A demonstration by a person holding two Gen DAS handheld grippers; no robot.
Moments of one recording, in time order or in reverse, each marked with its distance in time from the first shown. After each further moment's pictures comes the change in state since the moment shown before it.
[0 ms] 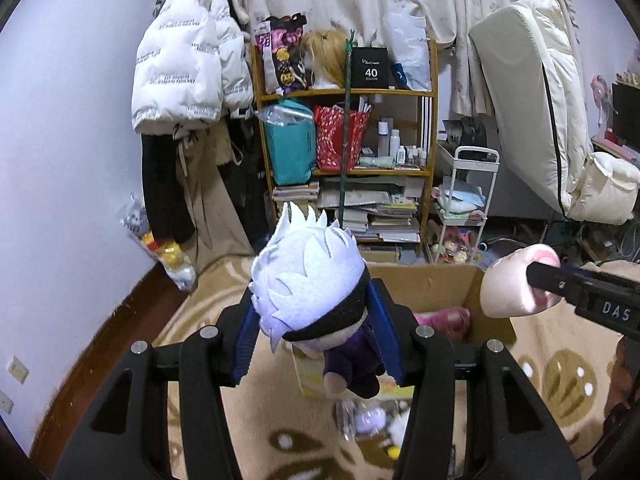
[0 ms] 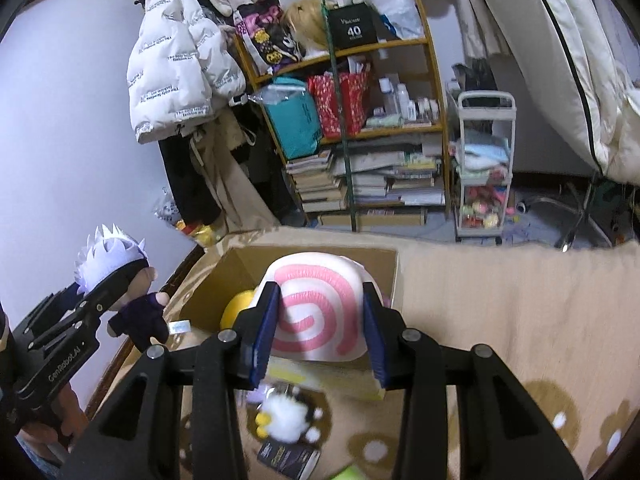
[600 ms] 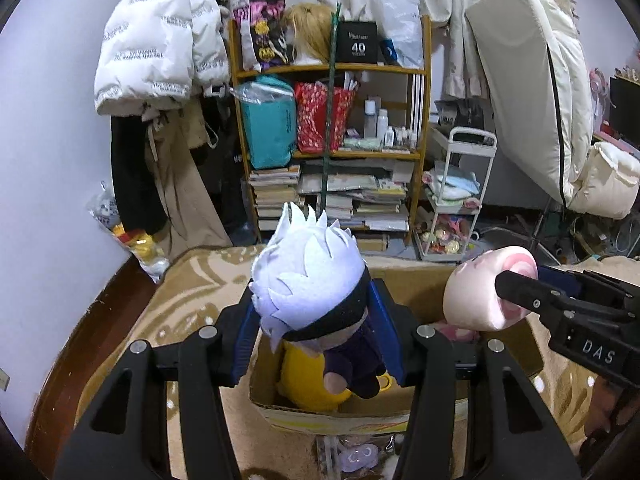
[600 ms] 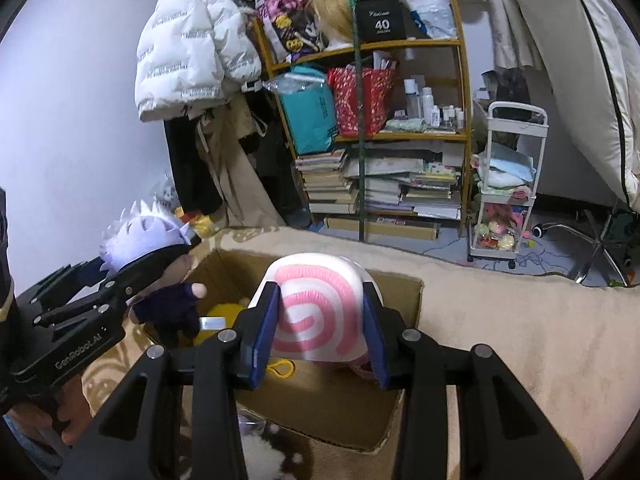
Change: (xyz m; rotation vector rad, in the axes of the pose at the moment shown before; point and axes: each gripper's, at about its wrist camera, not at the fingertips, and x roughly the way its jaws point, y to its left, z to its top) left arm 0.087 -0.017 -0.006 -0.008 0.074 -0.068; right arm 0.073 0.003 0.001 -0.099 0.016 0.026
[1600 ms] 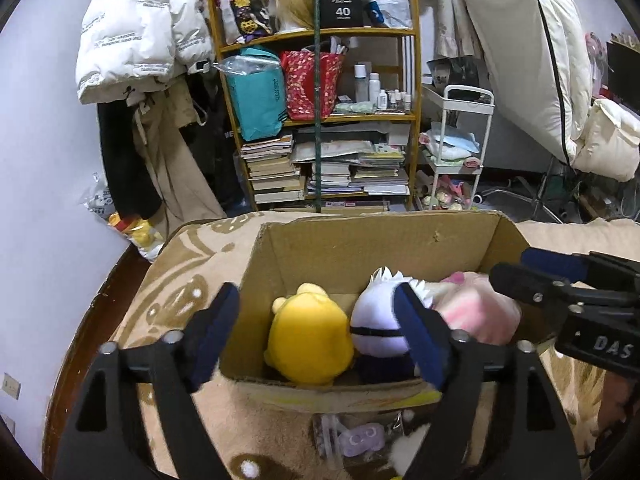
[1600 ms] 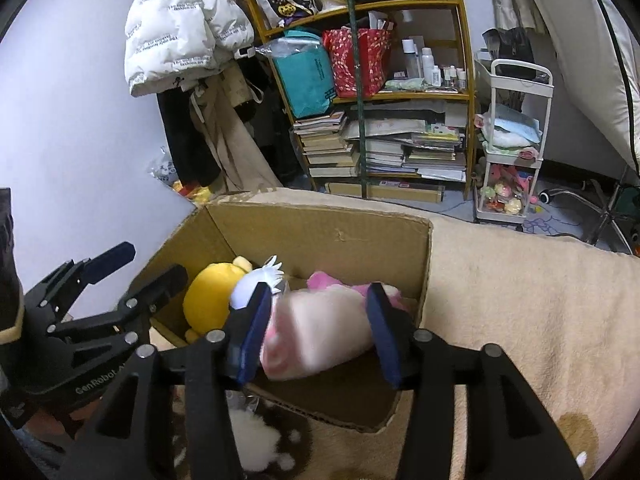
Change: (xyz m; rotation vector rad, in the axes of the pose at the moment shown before) left arm 0.020 -0.019 -0.030 0.059 0.084 0.022; right arm 0.020 -0.011 -0.025 0.041 0.102 0.025
